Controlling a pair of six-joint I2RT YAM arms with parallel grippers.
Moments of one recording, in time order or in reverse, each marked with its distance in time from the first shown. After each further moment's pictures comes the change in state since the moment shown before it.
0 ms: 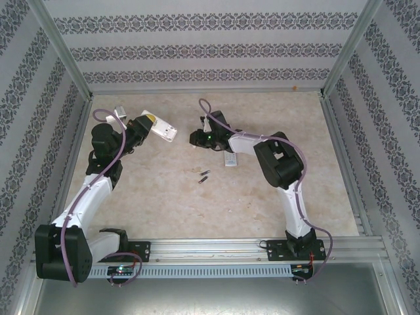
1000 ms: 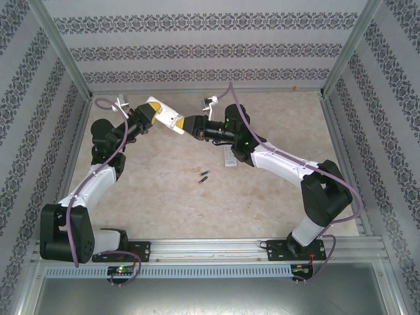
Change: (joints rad) left arm -0.002 0.147 0.054 0.408 0.166 -0.261; right arm 0.088 -0.595 -0.306 0.403 -0.240 0.414
